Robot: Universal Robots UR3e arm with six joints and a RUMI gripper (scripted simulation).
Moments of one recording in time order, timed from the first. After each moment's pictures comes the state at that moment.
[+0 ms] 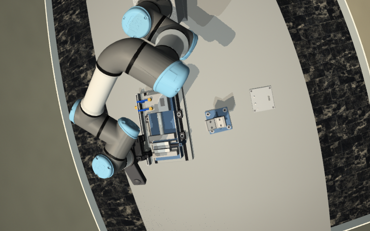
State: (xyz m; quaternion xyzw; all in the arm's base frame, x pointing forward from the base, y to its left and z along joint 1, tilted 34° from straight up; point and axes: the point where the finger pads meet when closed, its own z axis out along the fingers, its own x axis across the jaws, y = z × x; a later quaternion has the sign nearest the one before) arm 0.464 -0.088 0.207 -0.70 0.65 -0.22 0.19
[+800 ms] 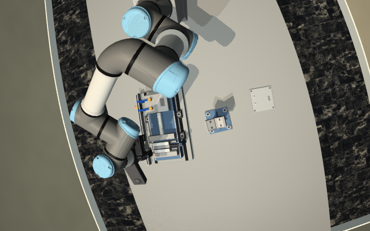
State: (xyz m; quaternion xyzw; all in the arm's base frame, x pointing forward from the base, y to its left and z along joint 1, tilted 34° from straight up) arm 0.466 -0.088 0.205 -0.70 0.65 -0.22 0.19
